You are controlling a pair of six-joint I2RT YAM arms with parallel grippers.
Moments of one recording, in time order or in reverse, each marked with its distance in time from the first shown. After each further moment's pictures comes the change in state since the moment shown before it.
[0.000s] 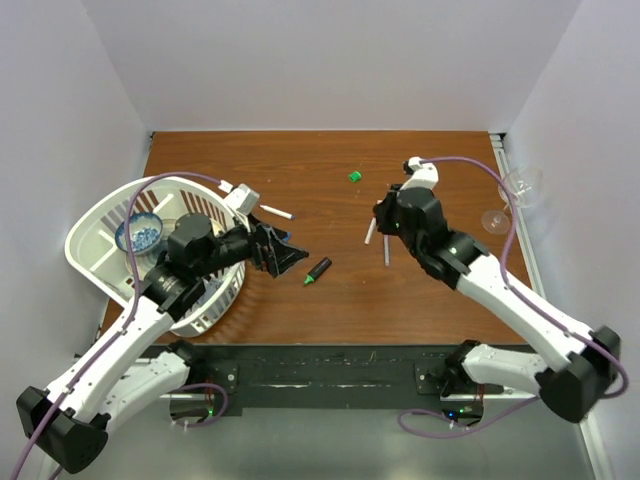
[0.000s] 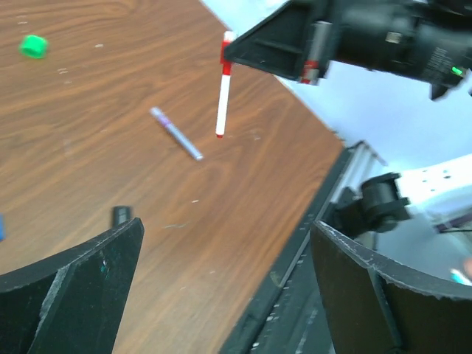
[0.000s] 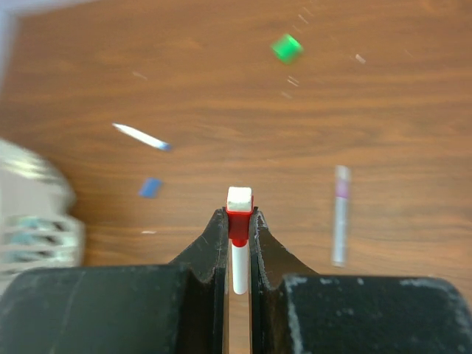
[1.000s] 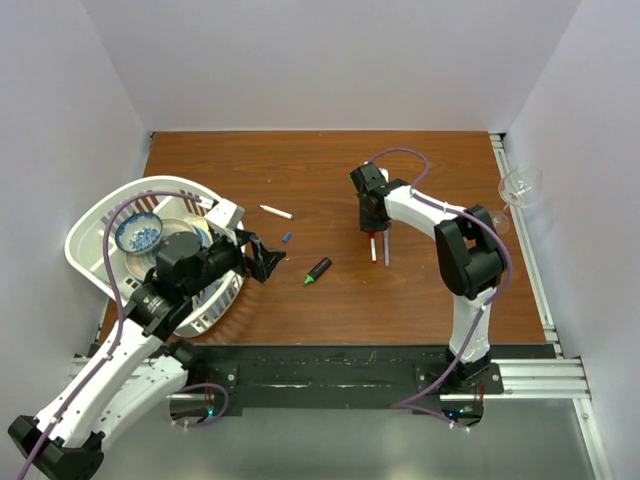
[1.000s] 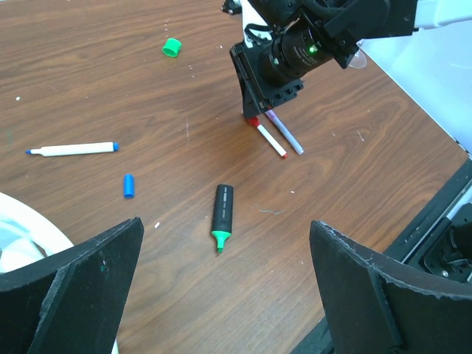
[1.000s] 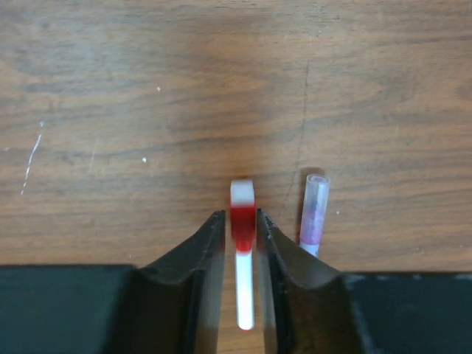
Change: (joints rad) left arm 0.000 -0.164 -0.060 -0.162 -0.303 0.186; right arm -0.196 0.857 0.412 -0.258 -0.144 -0.089
